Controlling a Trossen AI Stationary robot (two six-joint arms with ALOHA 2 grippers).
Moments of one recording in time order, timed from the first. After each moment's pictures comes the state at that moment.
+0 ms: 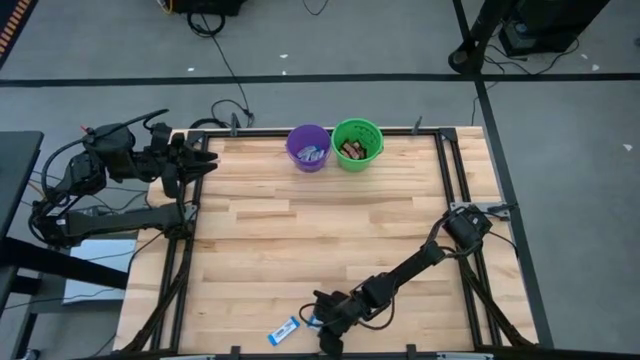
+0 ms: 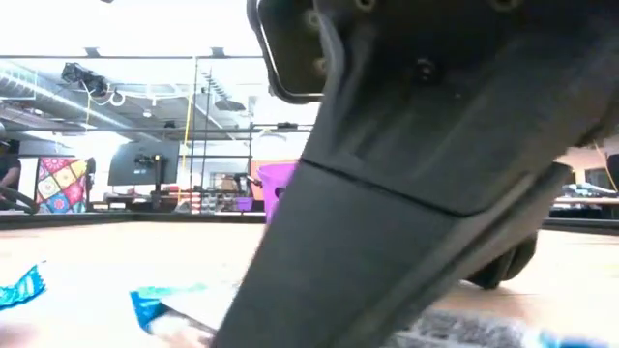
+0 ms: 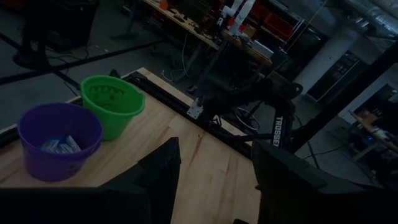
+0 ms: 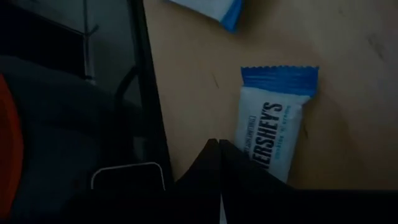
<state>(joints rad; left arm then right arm) 0.36 0.58 1.16 -0.73 0.19 -0.50 0.57 2.26 1.41 0.04 -0.07 1.04</state>
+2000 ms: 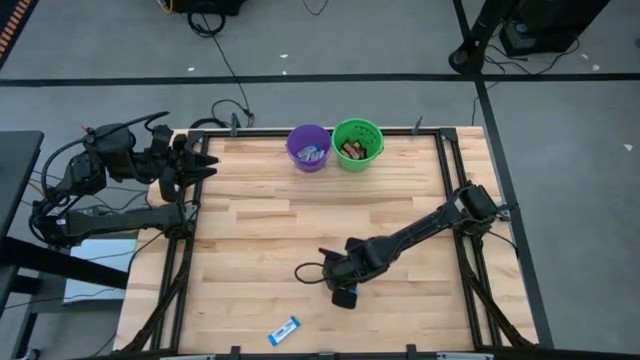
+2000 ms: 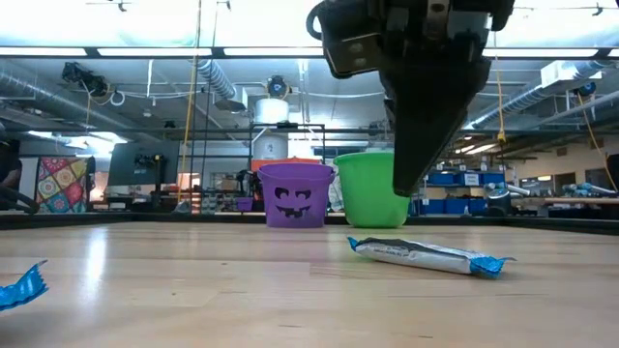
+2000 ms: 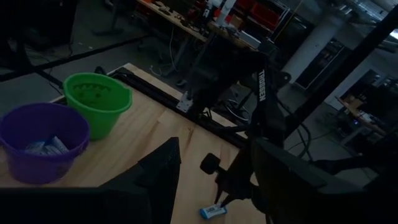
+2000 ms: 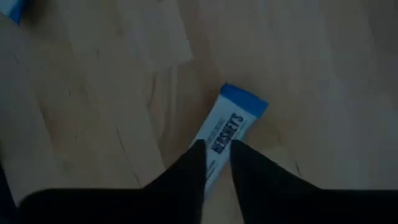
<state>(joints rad) 0.36 0.58 1.16 -0.73 0.26 -0.47 0.38 1.99 1.47 -0.74 0.03 0.70</state>
